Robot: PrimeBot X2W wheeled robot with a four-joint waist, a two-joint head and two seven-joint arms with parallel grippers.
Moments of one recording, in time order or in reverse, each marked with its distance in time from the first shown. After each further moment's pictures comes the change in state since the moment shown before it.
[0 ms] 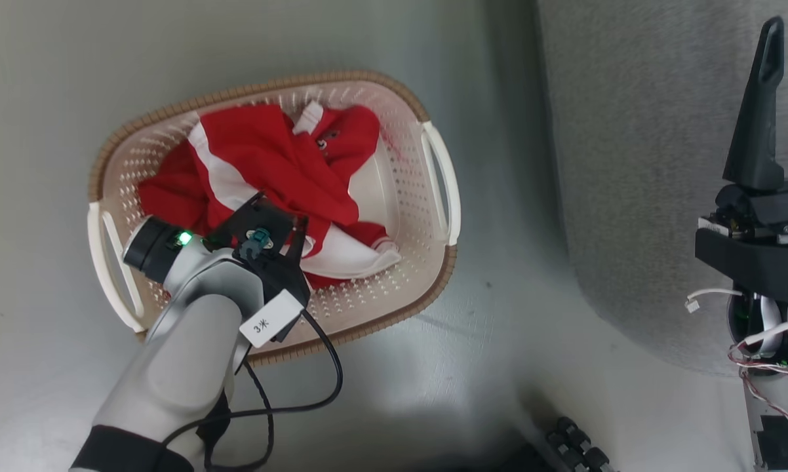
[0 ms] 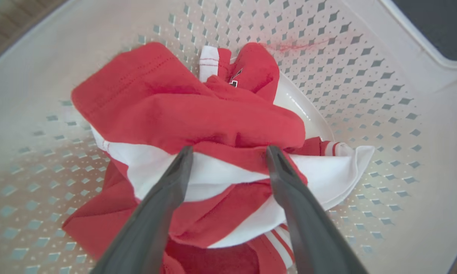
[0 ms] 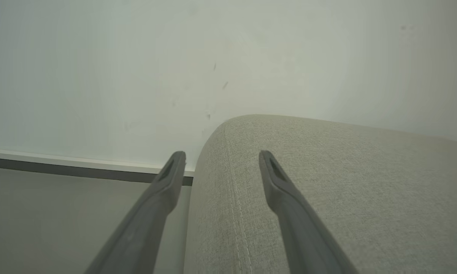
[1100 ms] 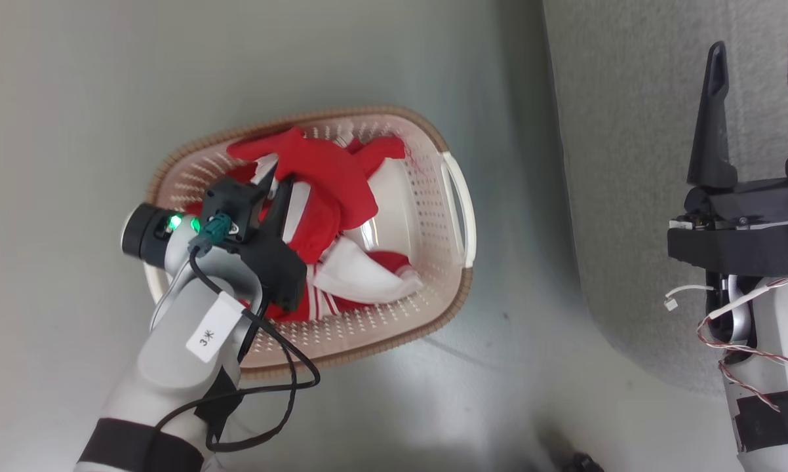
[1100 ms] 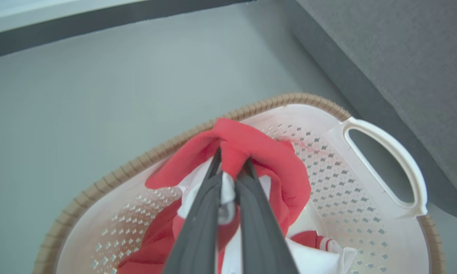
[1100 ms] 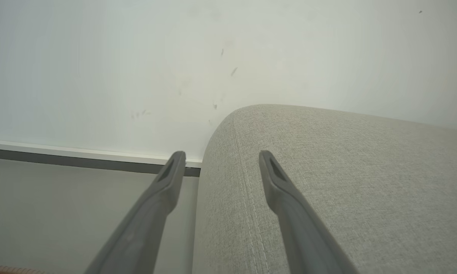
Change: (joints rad) left arm -0.026 -0.039 0.089 0.023 -0.149 -0.036 -0.229; right arm -0.047 0.007 0.019 0.194 -0.028 0.009 0.000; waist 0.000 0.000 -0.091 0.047
